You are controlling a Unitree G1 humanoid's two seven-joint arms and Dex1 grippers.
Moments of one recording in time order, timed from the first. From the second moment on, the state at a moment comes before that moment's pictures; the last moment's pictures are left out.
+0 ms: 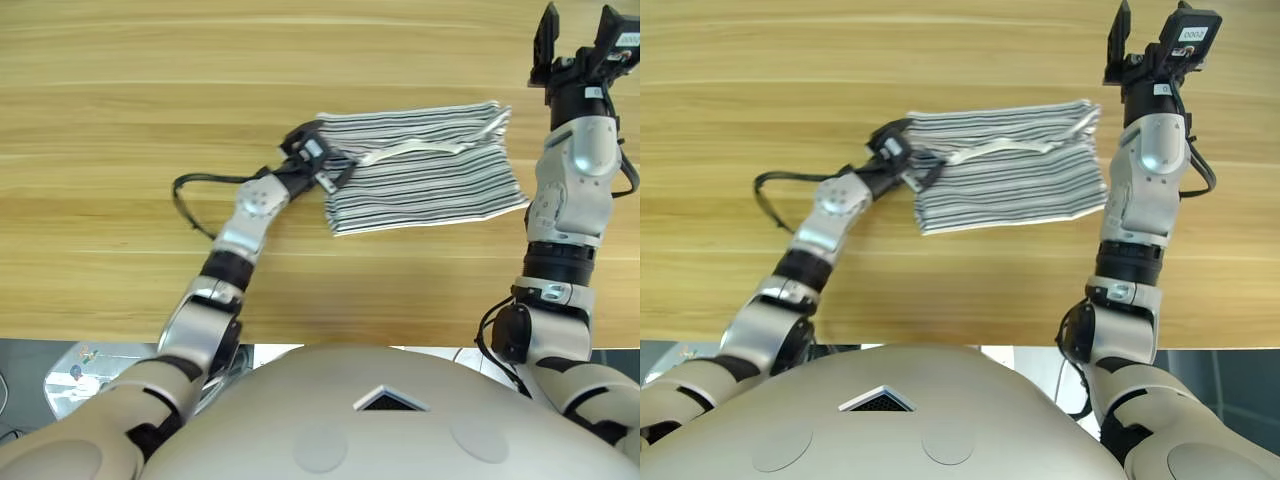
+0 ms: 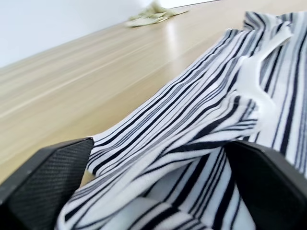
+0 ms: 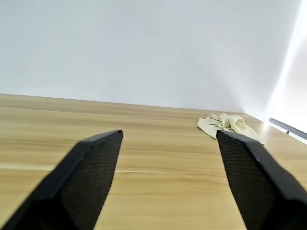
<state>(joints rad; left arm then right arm) -0.13 0.19 -0.19 0.37 0.07 -0.11 -0.45 -0.28 -0.28 -0.26 0.15 0.14 0.04 0.11</state>
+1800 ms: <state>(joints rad) 0.06 0.21 -0.22 0.01 0.33 -0.03 -0.07 0.01 -0.25 -0.10 -0.03 0.01 0.05 0.16</state>
